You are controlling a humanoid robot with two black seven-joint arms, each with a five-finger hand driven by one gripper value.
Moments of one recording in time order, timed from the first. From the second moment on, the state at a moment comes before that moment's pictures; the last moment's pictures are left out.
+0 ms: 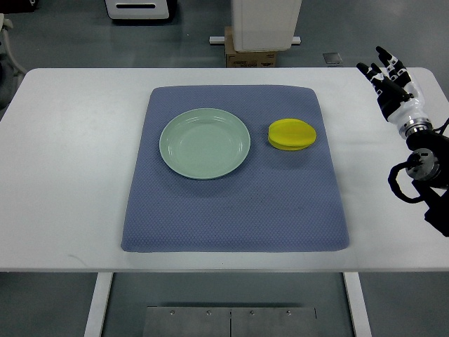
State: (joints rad) left arm -0.04 0.00 -0.10 -0.20 0.13 0.00 -0.01; right arm 0.88 -0.21 0.70 0.46 -0.07 0.19 0.42
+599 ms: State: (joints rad) left arm -0.04 0.00 -0.10 -0.20 0.13 0.00 -0.01; right arm 1.09 -0.22 0.11 0.52 -0.11 0.17 0.50
